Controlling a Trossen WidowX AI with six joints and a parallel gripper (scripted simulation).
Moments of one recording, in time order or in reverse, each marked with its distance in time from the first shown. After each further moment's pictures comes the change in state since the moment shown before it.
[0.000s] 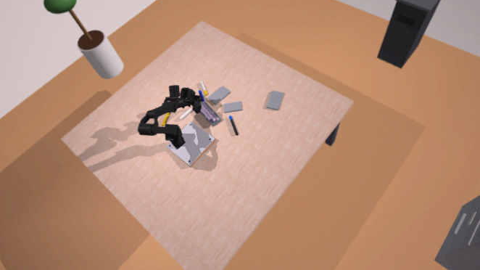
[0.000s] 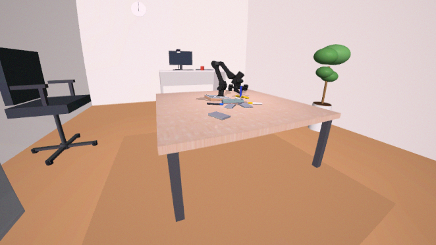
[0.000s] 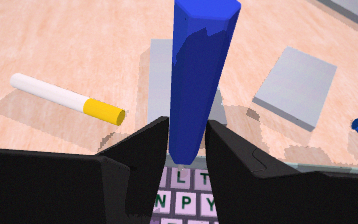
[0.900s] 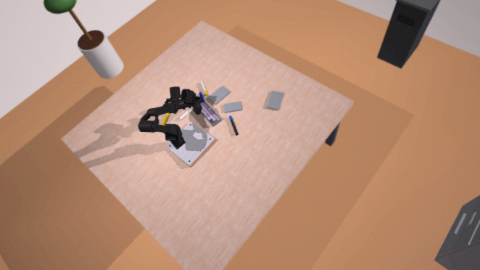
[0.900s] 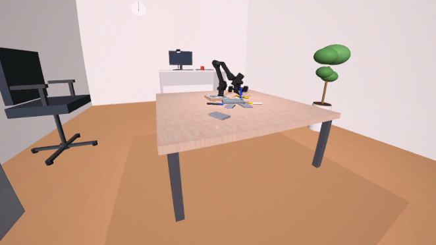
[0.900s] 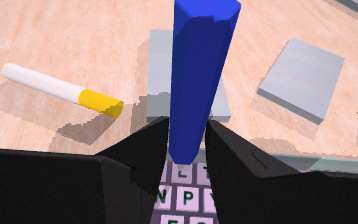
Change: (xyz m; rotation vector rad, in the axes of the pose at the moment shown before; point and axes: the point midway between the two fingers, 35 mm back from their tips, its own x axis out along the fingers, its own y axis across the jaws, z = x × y) arm 0.007 0.000 -0.012 0.000 0.000 0.000
